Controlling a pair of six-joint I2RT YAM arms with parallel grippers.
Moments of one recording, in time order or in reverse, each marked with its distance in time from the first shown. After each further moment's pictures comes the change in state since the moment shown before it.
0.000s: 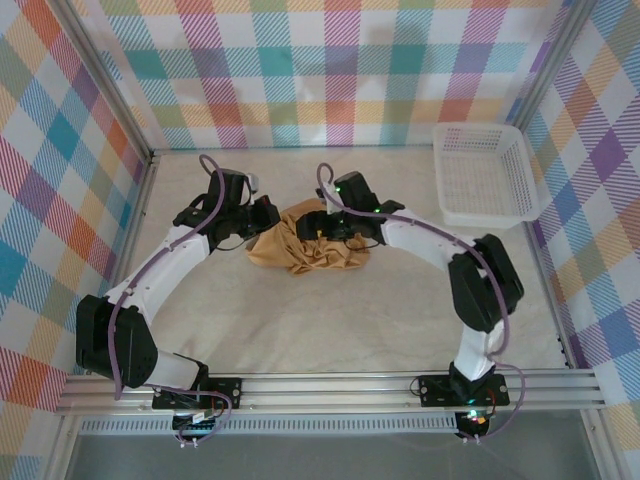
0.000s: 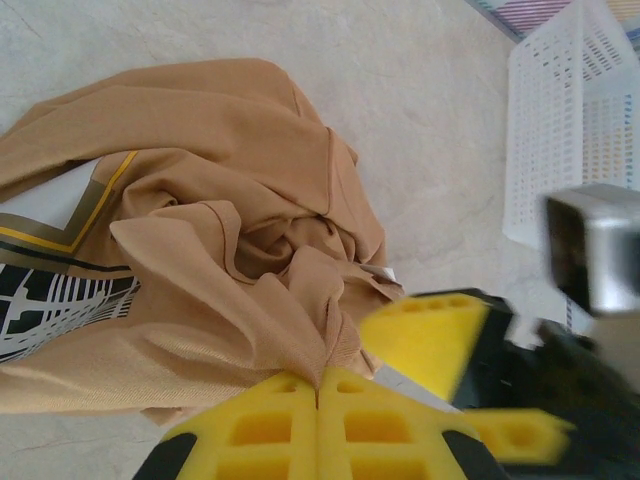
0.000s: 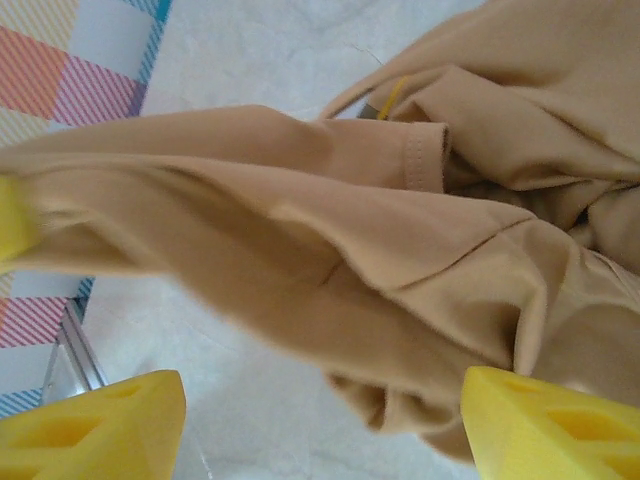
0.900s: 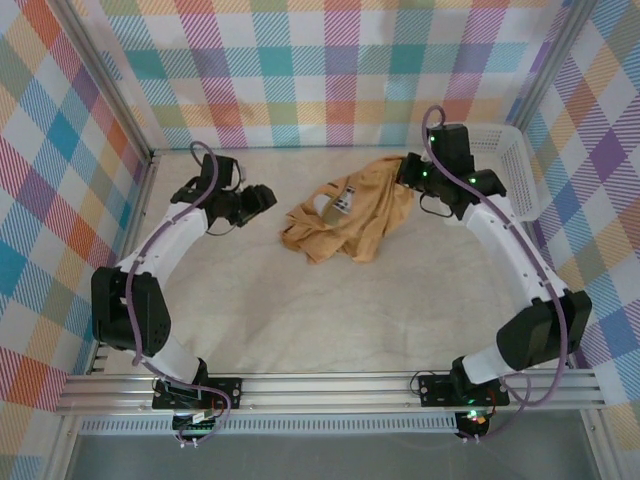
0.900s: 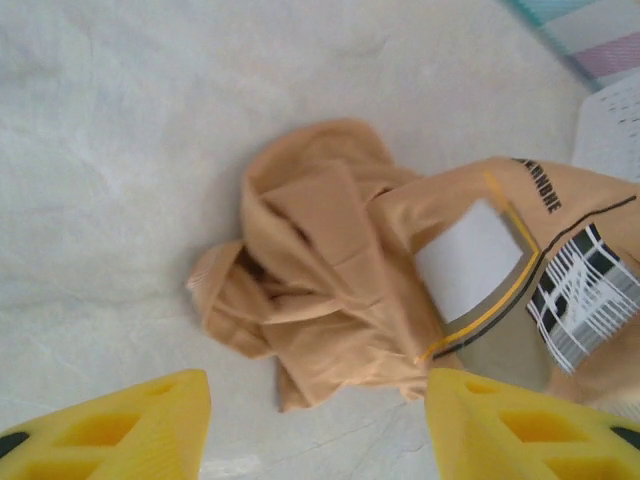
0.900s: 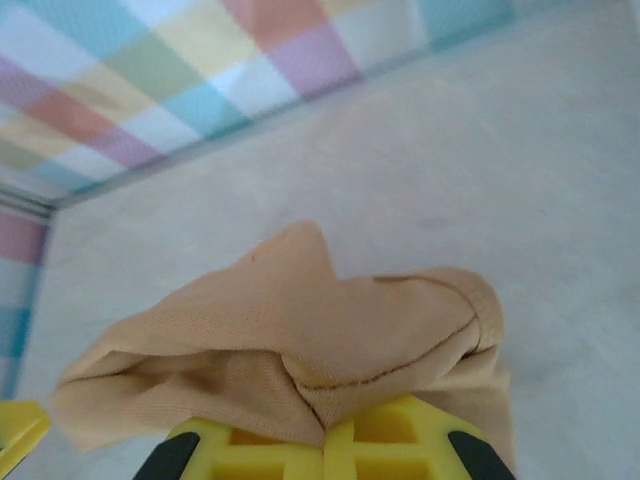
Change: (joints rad) left arm 0.121 0.188 0.124 -0.069 0.035 0.031; right arm -0.348 -0.346 0.146 -0.403 0.414 0.031
